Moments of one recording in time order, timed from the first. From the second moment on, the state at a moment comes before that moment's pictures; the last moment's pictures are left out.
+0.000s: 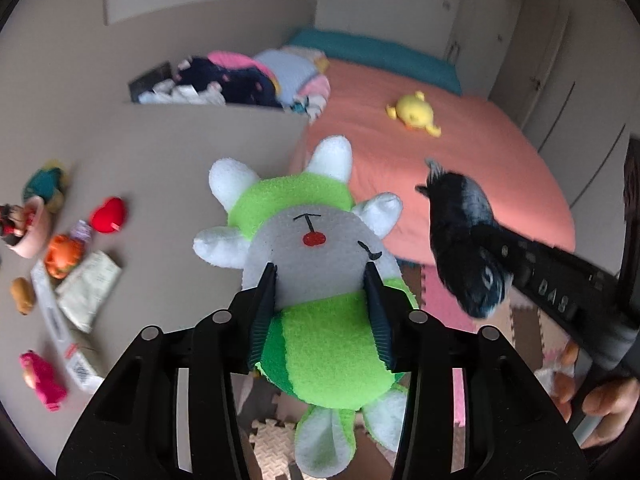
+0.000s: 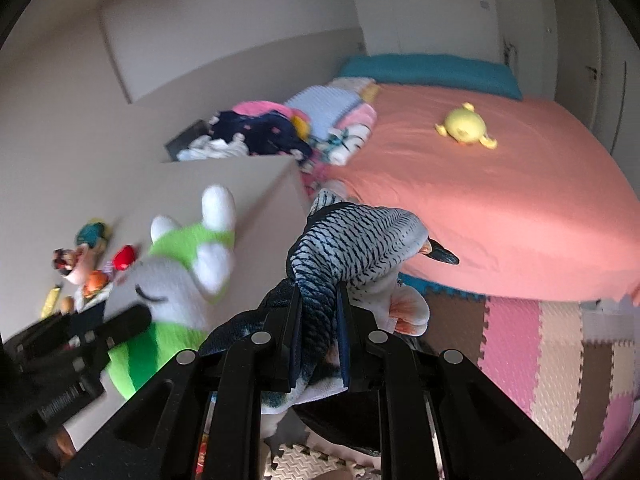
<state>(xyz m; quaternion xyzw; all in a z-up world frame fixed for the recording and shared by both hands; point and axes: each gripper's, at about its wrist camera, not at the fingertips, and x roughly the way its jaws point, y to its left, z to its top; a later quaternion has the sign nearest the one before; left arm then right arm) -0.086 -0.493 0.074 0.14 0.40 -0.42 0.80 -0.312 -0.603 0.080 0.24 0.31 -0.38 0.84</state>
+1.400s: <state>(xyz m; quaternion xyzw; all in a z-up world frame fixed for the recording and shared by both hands) -0.002 -0.259 0.061 0.08 0.41 -0.24 0.88 -0.172 -0.466 0.091 0.16 0.33 -0.26 0.89</state>
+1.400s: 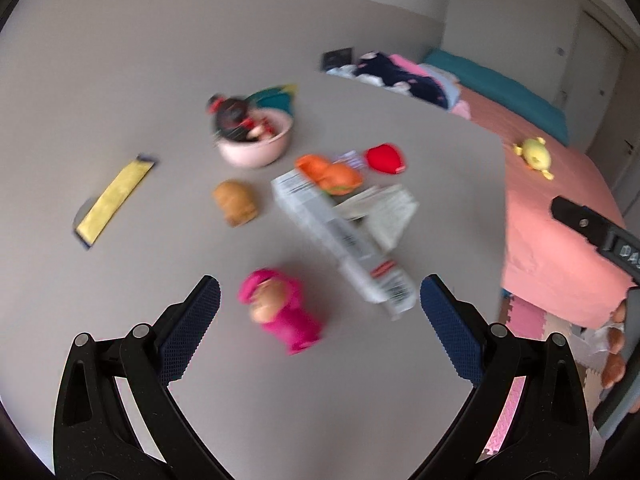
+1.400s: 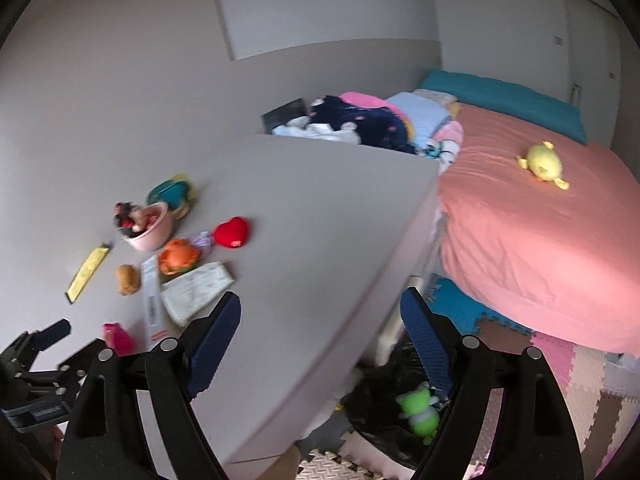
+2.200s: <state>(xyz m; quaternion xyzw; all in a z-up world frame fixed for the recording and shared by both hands) 0.044 -0.230 0.005 0.08 0.45 -0.20 0.87 -0.024 -0.369 0.048 0.12 0.46 -0.07 0.88</state>
